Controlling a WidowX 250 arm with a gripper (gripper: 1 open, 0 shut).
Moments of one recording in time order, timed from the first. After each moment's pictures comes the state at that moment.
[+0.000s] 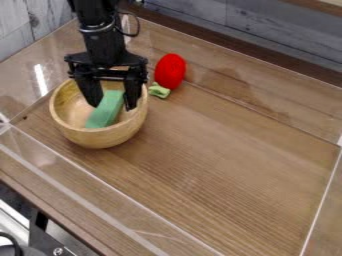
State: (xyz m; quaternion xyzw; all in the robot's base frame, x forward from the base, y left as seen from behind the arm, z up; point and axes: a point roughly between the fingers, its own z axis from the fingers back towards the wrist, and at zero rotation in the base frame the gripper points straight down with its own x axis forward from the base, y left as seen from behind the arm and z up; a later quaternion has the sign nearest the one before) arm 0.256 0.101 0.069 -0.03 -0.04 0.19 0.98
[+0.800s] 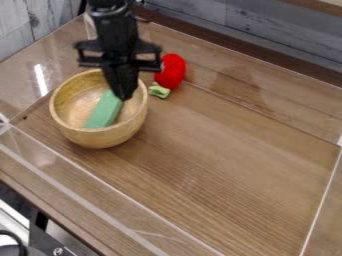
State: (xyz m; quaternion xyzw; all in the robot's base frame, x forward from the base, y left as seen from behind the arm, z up) arm 0.260 0.059 0.107 -0.05 -0.05 0.14 0.99
